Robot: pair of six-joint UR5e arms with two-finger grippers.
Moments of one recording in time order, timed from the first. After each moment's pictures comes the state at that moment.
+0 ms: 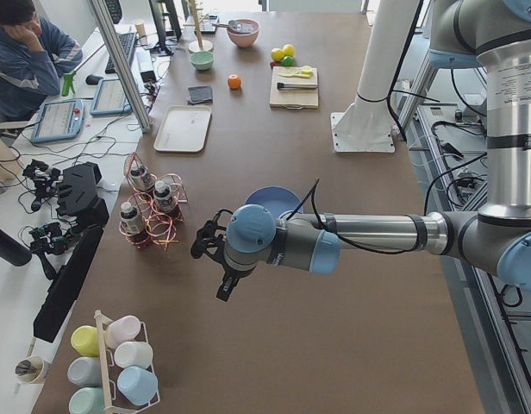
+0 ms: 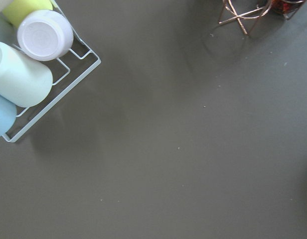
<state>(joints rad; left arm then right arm) -1.68 -1.42 -1.71 -1.80 -2.60 0.24 1.57 -1.62 1.77 -1.49 2.31 -0.03</state>
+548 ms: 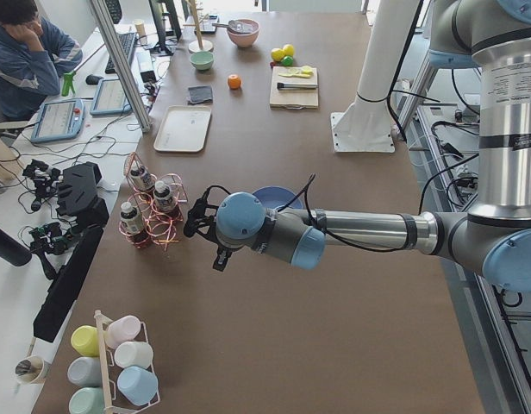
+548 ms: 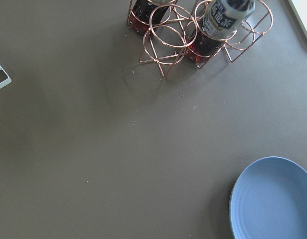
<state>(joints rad) -1.62 -1.48 -1.69 -1.95 -2.67 -0.03 1.49 -1.61 1.81 -1.43 2.40 0.01</state>
